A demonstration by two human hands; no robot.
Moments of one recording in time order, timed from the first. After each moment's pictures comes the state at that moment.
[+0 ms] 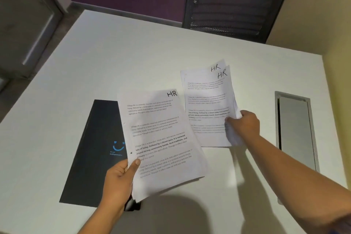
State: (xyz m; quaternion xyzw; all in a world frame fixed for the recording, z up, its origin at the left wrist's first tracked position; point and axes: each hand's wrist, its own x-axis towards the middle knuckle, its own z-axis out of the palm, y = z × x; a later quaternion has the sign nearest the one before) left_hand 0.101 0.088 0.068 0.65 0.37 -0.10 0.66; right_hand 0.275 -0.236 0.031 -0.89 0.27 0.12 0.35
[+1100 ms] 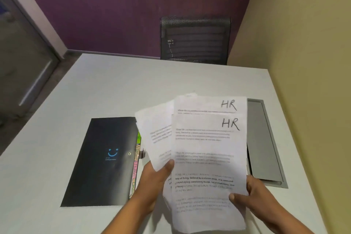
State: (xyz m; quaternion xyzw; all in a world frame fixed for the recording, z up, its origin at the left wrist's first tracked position) left_hand 0.058 -0.011 0.137 0.60 0.13 -0.20 0.76; right_hand 0.014 -0.291 0.131 -0.74 0.17 0.26 0.59
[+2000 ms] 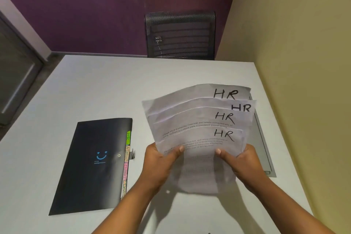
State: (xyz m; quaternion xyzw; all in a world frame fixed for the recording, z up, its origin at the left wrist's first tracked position) left_hand 0.086 -0.054 0.162 0.65 0.05 -0.09 0.75; right_hand 0.062 -0.281 0.154 -0.73 0.16 0.03 0.66
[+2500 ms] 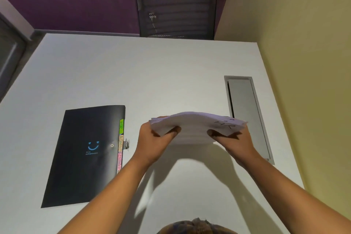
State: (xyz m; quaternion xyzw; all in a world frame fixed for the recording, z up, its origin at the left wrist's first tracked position) left_hand 0.134 -0.051 0.134 0.74 0.02 -0.08 0.67; right_hand 0.104 -0.283 0.133 -0.75 0.12 0.00 0.65
